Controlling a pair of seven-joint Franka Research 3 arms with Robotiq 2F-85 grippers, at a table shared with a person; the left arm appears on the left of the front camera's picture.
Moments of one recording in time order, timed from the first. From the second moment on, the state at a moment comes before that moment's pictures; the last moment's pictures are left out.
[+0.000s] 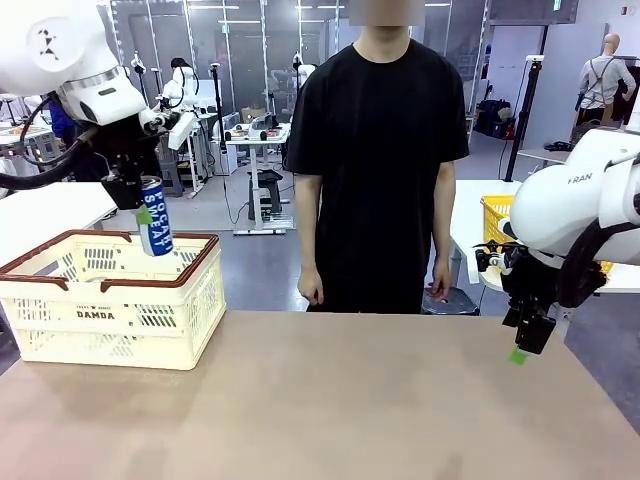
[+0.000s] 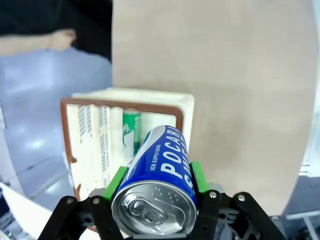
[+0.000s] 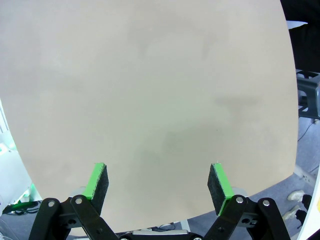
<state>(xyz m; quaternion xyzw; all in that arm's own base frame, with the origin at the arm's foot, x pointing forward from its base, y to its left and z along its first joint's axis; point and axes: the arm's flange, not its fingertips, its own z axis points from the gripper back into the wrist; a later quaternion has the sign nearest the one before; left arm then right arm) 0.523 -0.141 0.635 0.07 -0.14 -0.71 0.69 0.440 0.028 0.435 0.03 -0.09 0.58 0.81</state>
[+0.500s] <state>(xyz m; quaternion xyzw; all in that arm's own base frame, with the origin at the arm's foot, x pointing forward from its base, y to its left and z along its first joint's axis) 0.545 -0.107 0.610 0.08 -0.15 -0.67 0.72 0.440 0.028 0.435 0.03 -0.09 0.58 0.81</state>
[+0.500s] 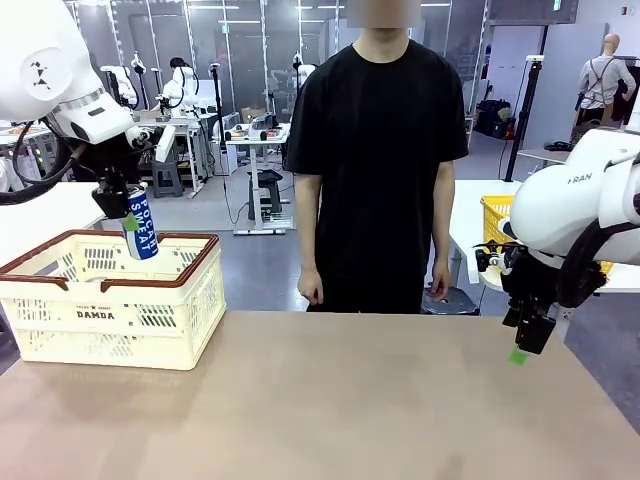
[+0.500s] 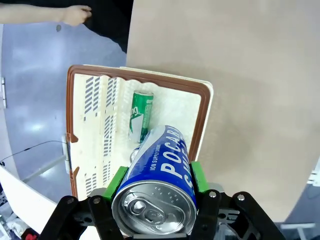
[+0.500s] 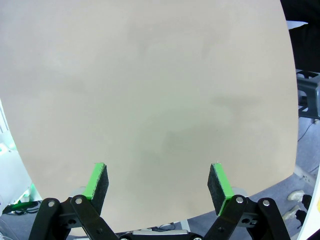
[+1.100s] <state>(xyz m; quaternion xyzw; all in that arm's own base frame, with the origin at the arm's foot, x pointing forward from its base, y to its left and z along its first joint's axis) 0.571 -0.101 0.585 0.07 -0.16 -0.67 0.72 0.440 0.028 0.435 0.03 -0.09 0.58 0.81</state>
